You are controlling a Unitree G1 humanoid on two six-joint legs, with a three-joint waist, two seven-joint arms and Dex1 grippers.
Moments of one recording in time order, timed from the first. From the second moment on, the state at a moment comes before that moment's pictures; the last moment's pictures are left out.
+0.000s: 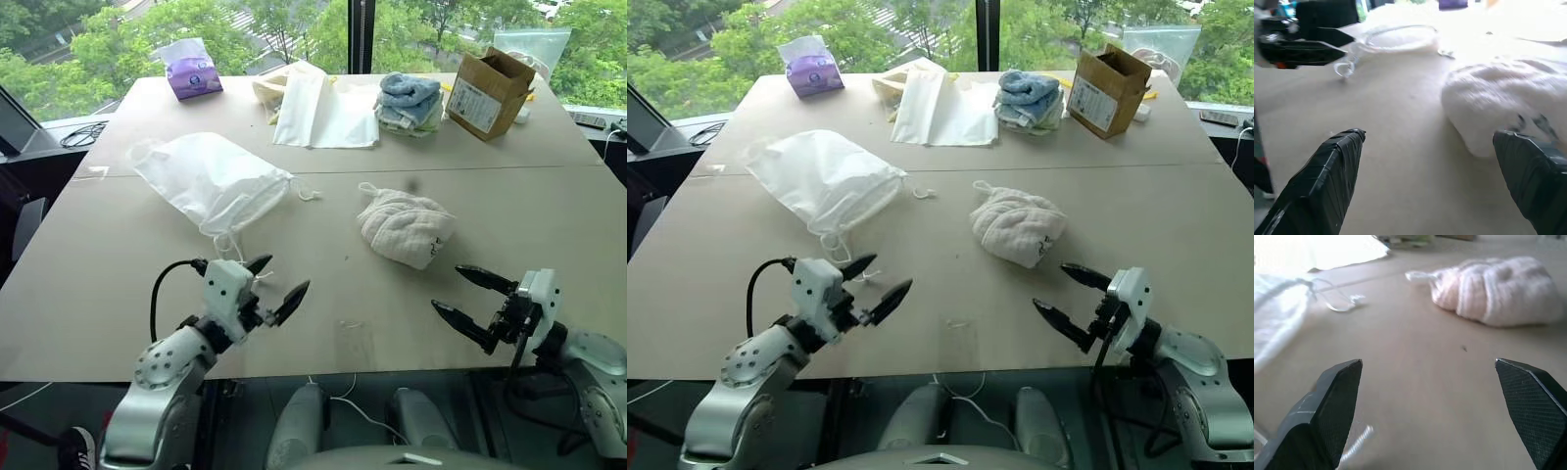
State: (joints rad) left arm 0.16 0.39 0.06 -0.60 -0.31 0.38 -0.44; right arm 0.20 -0.52 -0.12 -0.42 0.54 0.19 0.91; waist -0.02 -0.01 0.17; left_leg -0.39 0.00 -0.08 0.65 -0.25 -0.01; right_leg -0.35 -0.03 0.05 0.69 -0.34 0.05
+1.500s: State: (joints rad) left arm -0.36 0.44 0.03 0.10 0.28 0.23 0.01; right arm -0.05 -0.53 -0.06 -0.40 0.34 0.30 0.57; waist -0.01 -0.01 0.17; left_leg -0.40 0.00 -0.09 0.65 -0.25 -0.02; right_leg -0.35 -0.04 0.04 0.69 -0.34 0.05
